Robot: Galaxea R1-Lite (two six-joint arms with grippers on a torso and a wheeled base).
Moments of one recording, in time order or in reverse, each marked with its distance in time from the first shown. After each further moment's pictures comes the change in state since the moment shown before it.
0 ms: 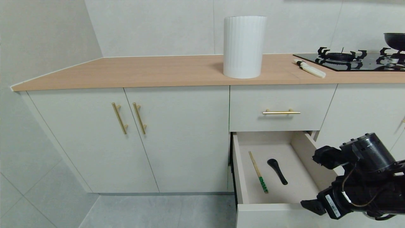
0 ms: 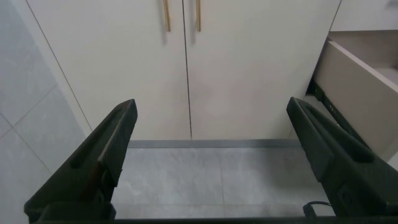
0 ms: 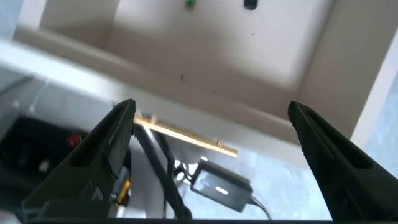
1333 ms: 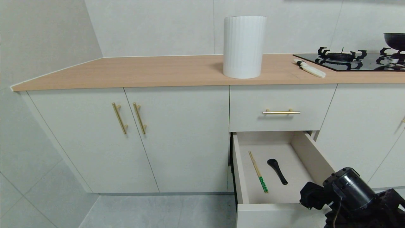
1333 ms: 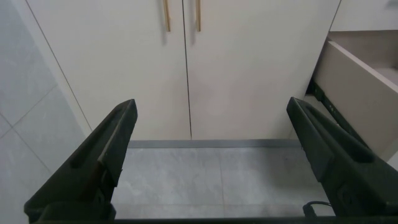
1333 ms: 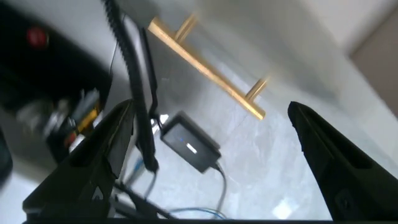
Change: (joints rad) left arm 0.000 0.000 0.000 0.000 0.000 0.000; right arm 0.113 0.101 0.167 -0.087 -0.024 -0.137
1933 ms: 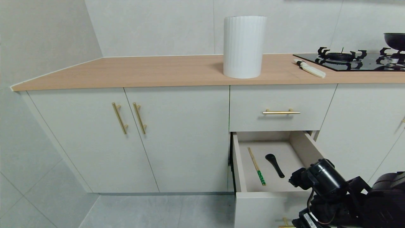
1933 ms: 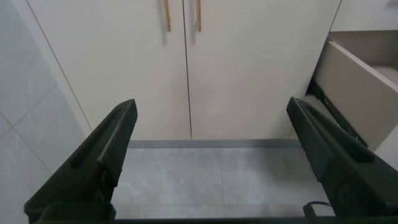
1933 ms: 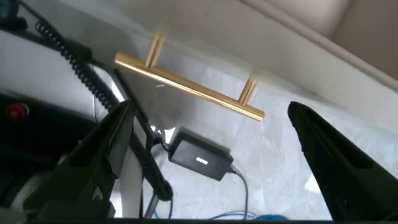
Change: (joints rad) left arm 0.000 0.000 0.000 0.000 0.000 0.000; right arm -0.029 0.176 -0.114 -0.053 -0.121 0.206
